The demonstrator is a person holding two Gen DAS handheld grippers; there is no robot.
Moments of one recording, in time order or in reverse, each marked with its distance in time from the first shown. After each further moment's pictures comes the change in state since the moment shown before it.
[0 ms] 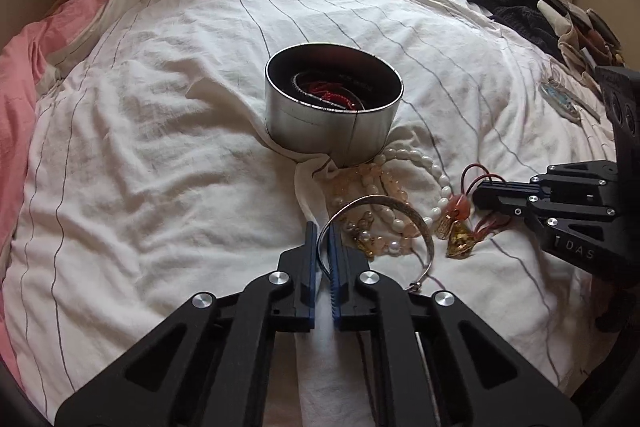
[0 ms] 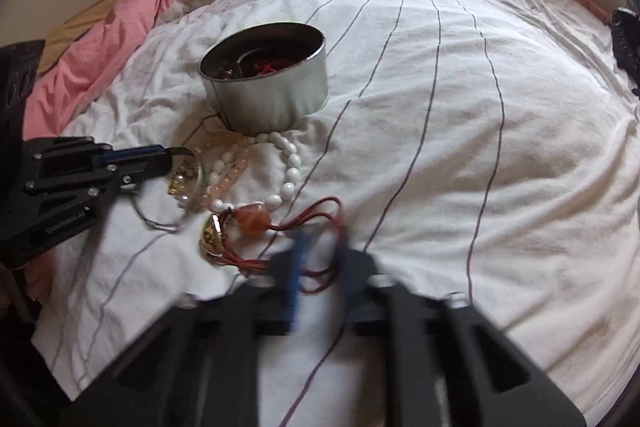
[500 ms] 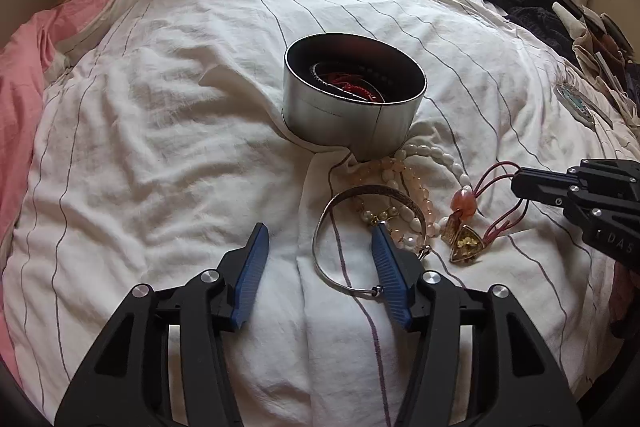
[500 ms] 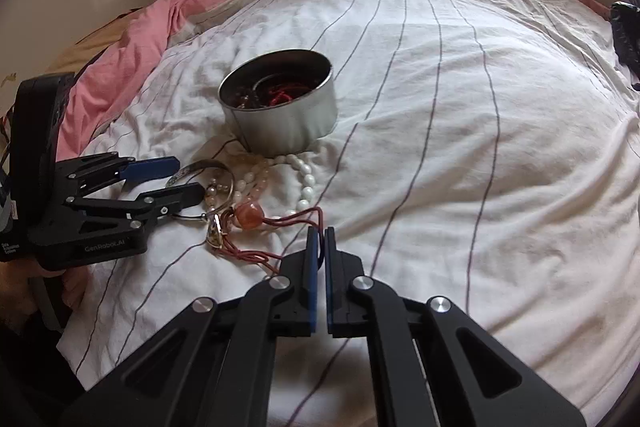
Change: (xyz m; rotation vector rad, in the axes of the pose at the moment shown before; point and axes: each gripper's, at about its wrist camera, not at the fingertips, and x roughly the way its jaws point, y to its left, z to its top) left arm 0.011 0.004 -0.004 -0.023 0.028 0.052; right arm -0.019 -0.002 0.002 0.015 -0.045 0.013
